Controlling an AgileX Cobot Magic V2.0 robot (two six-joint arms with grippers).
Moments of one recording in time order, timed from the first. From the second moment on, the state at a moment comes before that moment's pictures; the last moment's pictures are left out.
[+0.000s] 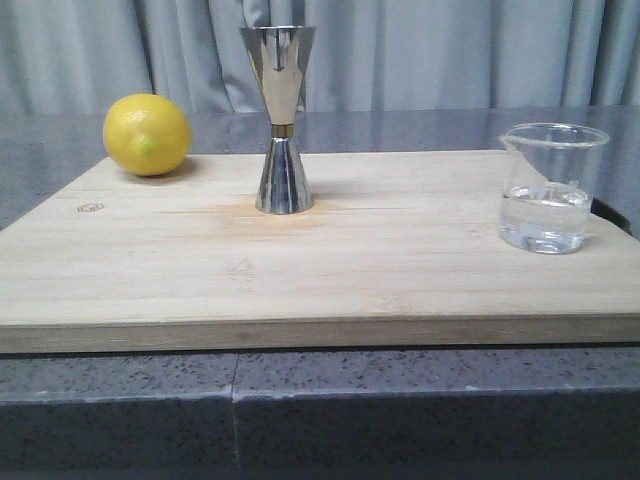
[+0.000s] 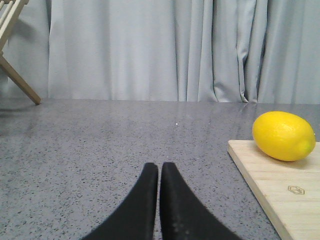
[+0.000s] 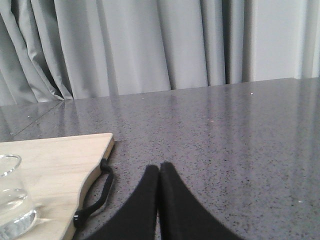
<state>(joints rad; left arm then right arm) -0.04 -0.01 0.00 0.04 0.00 -0.06 -0.03 -0.01 0.03 -0.07 0.00 0.10</state>
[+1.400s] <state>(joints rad) -0.04 -0.01 -0.13 0.04 0.08 -0.06 -0.03 0.01 -0.22 -0.07 0.24 0.09</state>
